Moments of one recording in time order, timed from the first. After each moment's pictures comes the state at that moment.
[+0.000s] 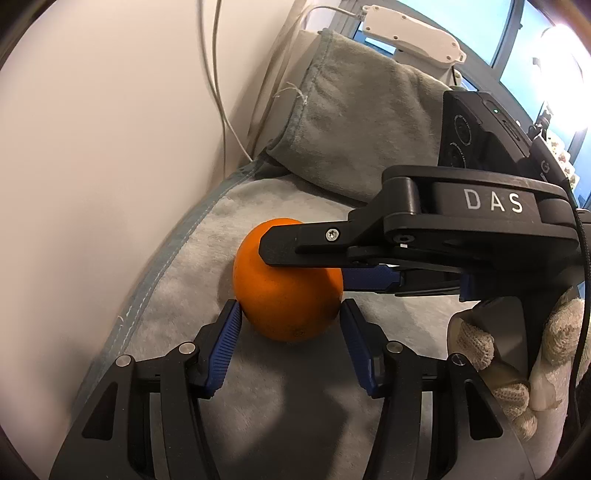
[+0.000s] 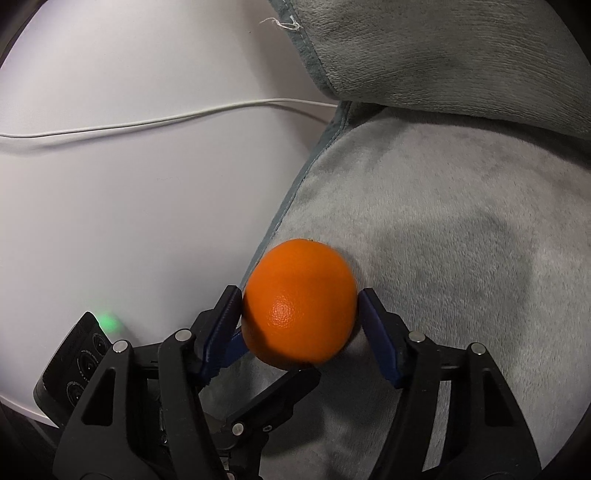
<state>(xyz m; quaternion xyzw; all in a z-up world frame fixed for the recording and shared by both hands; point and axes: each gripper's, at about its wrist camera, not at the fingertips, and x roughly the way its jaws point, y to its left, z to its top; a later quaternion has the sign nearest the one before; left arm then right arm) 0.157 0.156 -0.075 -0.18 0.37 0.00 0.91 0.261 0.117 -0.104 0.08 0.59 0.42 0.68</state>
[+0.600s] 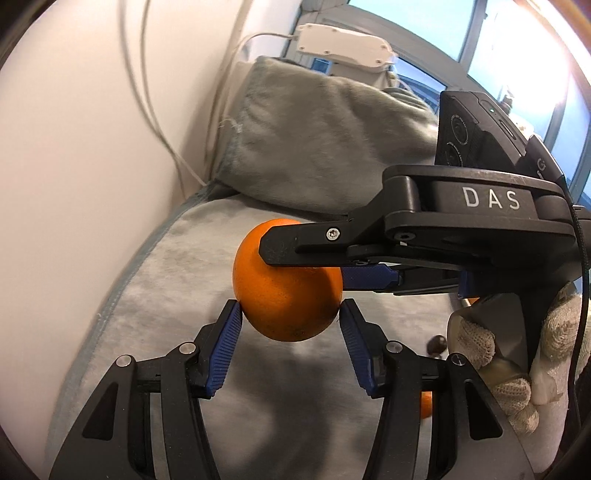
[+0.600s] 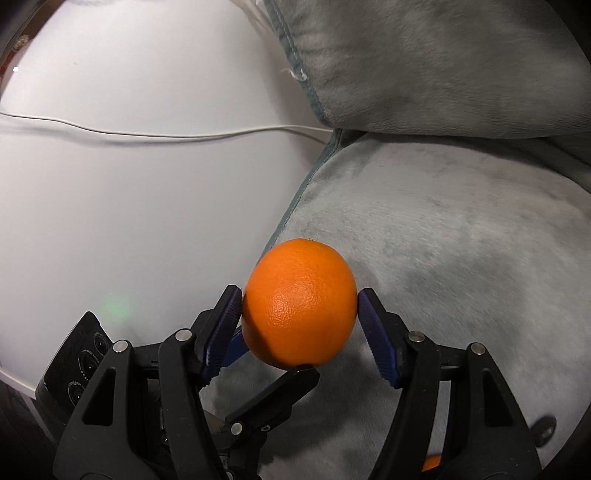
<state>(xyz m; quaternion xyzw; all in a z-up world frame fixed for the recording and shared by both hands) 0.134 0.102 -0.041 -0.15 0.34 -0.03 0.93 0.243 0.074 -0.070 0.09 0.56 0.42 0.71</state>
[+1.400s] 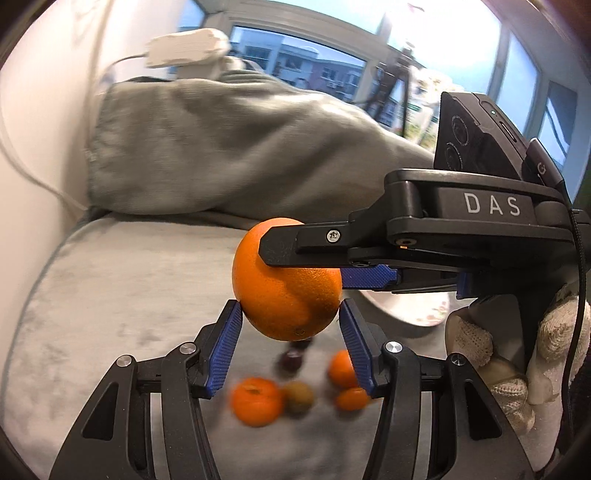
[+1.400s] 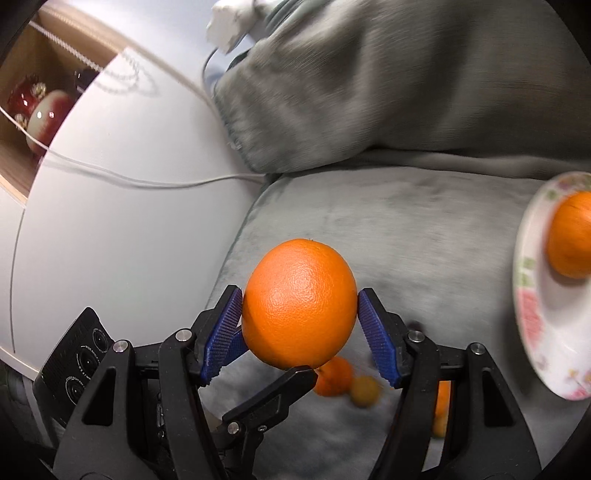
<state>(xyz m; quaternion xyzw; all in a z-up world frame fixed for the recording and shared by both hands) 0.131 -0.037 -0.016 -0.10 0.33 -0.14 0.93 0.214 -0.081 -0.028 0.15 0.51 0.36 0.77</state>
